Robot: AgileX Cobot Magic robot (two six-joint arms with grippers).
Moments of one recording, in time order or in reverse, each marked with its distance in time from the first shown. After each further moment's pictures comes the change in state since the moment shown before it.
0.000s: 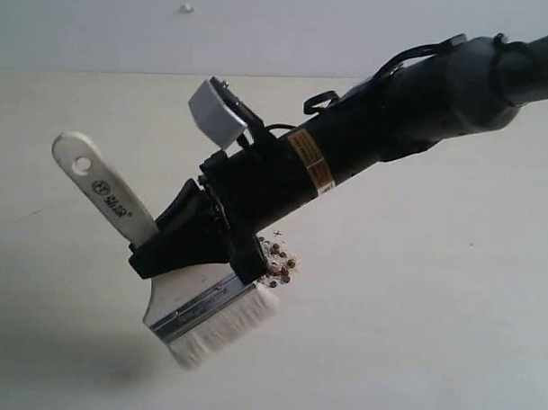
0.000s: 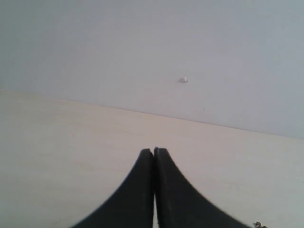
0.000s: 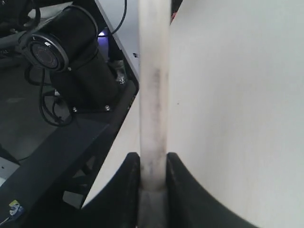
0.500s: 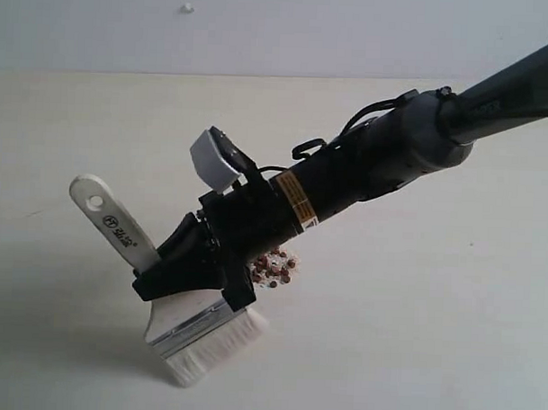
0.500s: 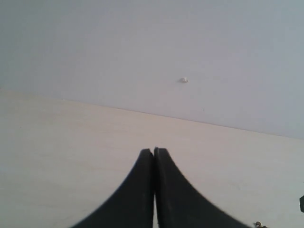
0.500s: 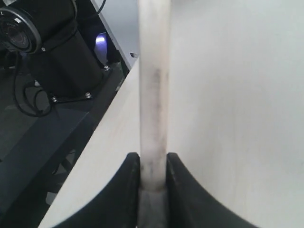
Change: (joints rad) left arm 0.000 0.000 0.000 0.000 0.000 0.000; right arm 0.005 0.153 0.000 0.092 0.011 -0.147
